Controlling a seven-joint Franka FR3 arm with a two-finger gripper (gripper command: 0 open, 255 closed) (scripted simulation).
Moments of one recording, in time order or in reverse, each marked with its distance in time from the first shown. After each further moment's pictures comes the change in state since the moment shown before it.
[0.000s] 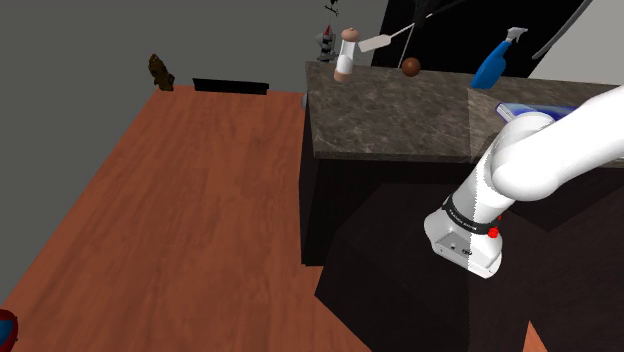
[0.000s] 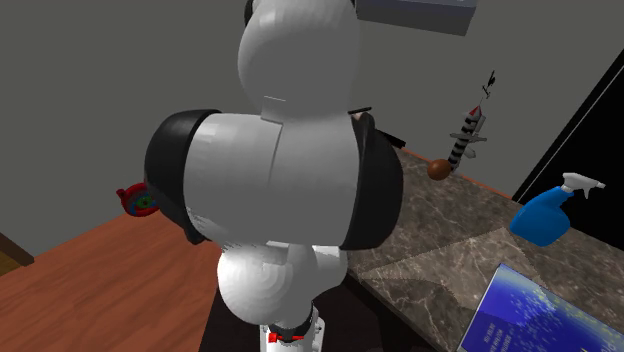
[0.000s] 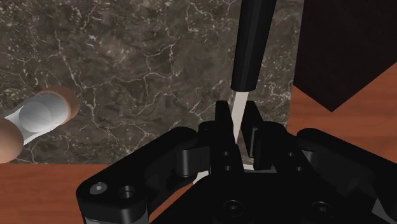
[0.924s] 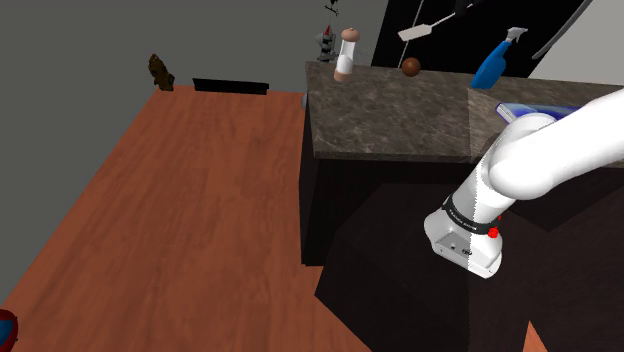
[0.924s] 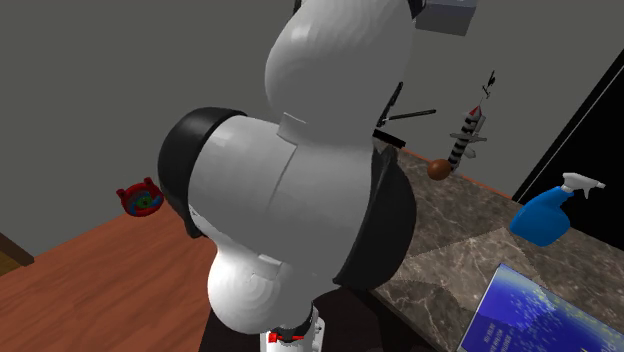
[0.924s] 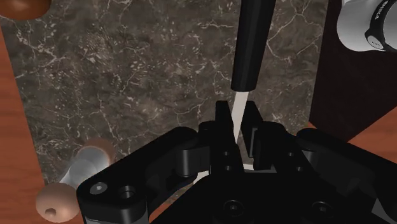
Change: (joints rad) arm -0.068 -0.026 -0.183 0.069 -0.109 -0.051 -0.246
